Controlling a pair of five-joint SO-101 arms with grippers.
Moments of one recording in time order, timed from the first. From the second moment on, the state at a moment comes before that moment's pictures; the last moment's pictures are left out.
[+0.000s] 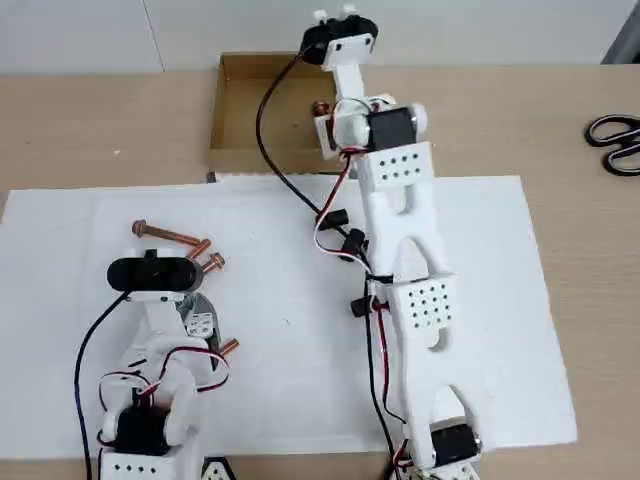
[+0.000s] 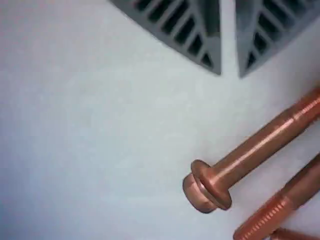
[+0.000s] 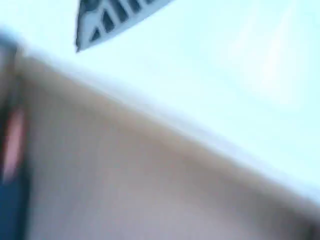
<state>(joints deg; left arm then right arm) 0.1 -103.3 93.6 61.8 10.8 -17.9 60.7 -93.6 95.3 2.1</state>
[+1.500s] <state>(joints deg) 0.1 -103.3 93.6 61.8 10.8 -21.6 31.2 -37.2 99.3 -30.2</state>
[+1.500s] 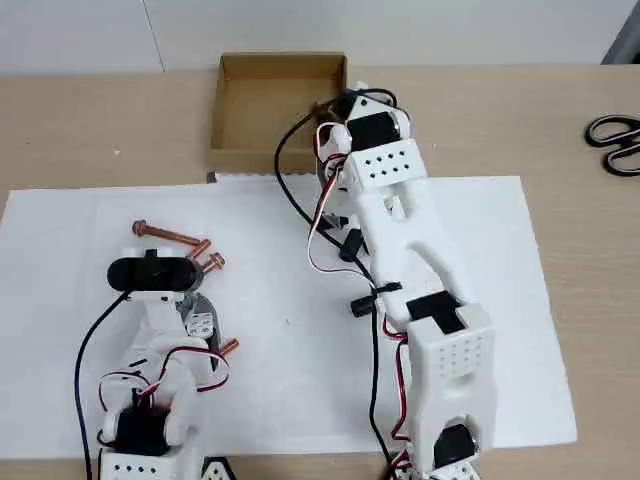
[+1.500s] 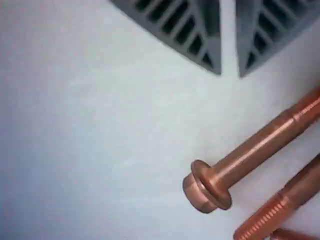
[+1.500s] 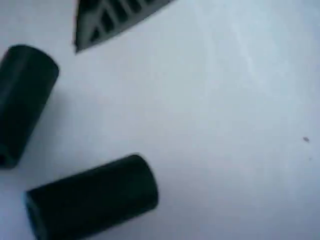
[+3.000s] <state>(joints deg) 0.1 -103.3 93.6 61.8 11.6 -23.0 44.0 -37.3 92.5 -30.3</state>
